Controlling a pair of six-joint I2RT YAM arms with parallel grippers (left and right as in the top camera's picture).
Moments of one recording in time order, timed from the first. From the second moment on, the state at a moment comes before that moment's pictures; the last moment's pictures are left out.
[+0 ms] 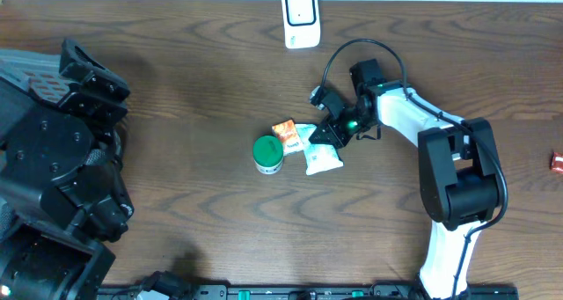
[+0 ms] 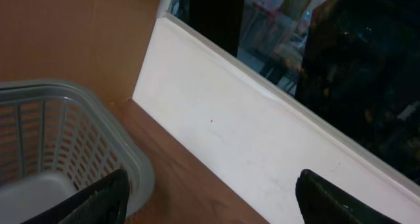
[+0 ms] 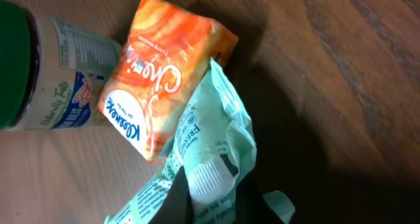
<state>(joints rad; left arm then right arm) -0.37 0.97 1.58 -0.79 -0.84 -0.61 0.26 2.11 1.33 -0.63 -0.71 -0.49</state>
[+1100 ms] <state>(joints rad) -0.37 0.97 1.58 -0.79 -0.84 -0.61 0.28 1.49 1.43 -0.37 -0.39 -0.13</state>
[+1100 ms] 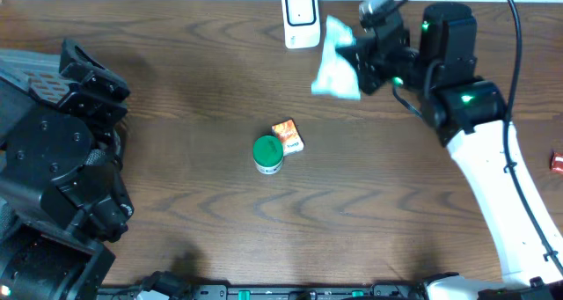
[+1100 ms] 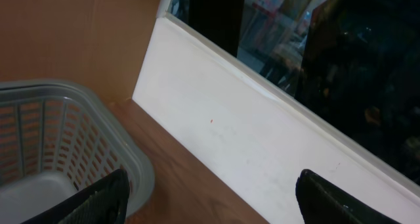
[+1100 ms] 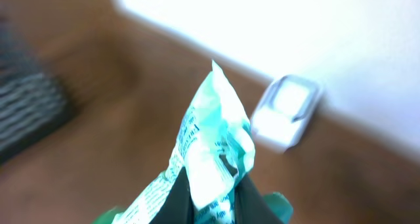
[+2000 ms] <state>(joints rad) -0.37 0.97 1.58 -0.79 -0.84 -0.61 0.40 2.23 1.53 0.84 0.19 -0.86</state>
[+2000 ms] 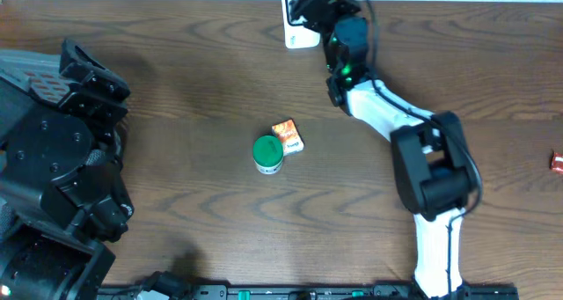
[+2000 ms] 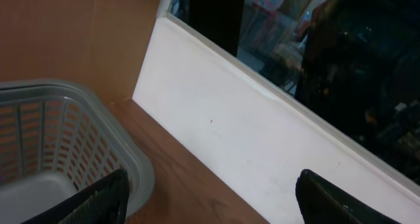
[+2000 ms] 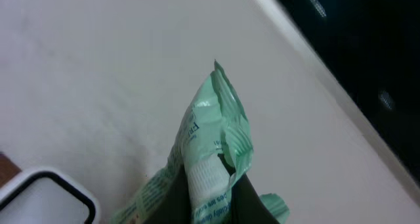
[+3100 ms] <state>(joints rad) -0.37 0.97 1.58 -0.79 -0.84 -0.61 0.59 2.55 1.80 0.45 0.36 -1.46</state>
